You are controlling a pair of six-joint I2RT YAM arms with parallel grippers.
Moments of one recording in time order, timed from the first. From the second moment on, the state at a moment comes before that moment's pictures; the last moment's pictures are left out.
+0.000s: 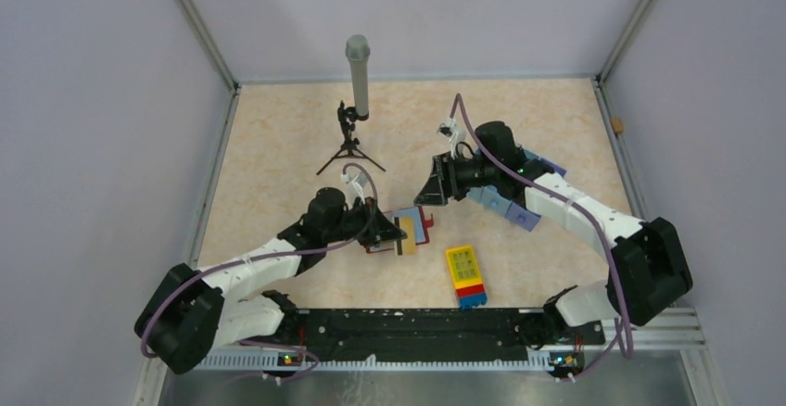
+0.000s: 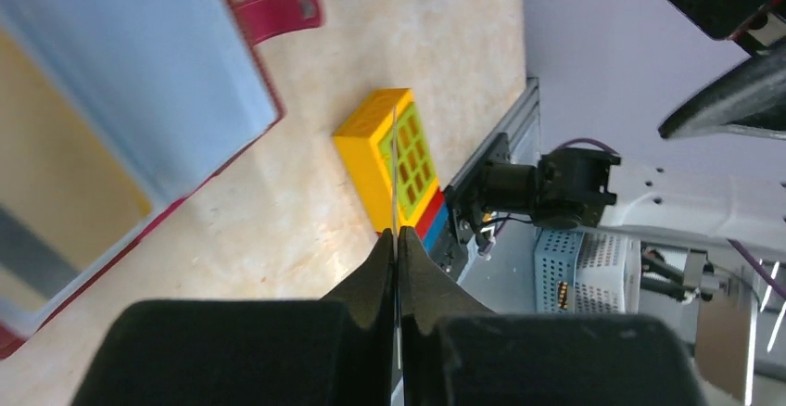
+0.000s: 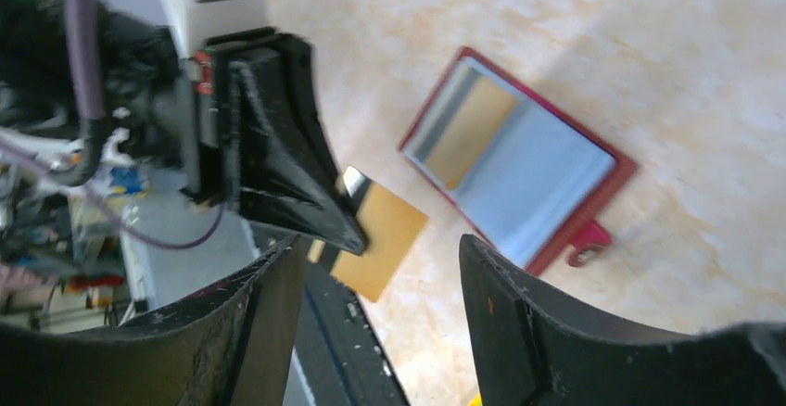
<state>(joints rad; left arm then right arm) -0.63 1.12 0.43 0.29 0.52 -0.95 0.55 1.38 0.99 -0.20 -0.77 0.35</state>
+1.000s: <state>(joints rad) -0.49 1.28 0.30 0.37 0.32 -1.07 0.66 1.67 0.95 -0.29 -0.16 0.46</state>
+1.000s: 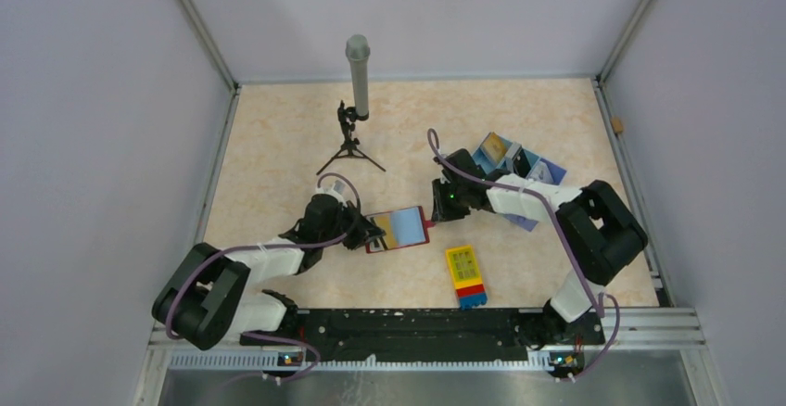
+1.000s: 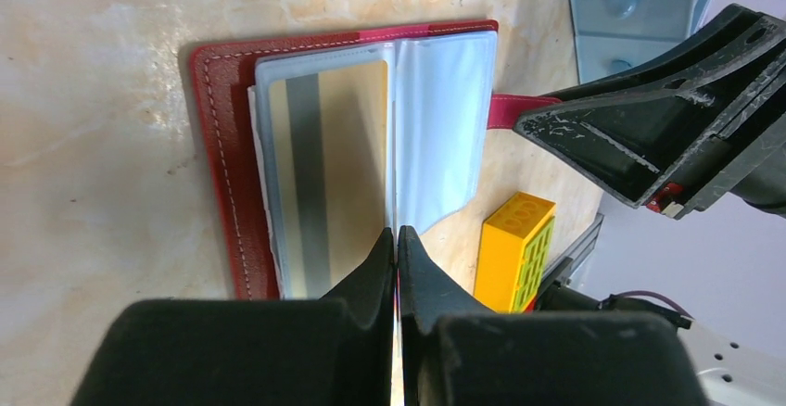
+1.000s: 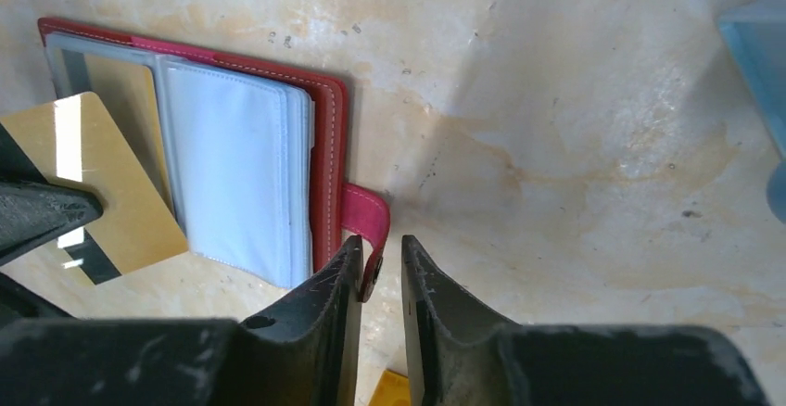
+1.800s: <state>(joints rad) -0.45 1.46 0.31 0.57 0.42 -1.03 0.68 1.69 0.97 -0.34 -0.07 0.47</state>
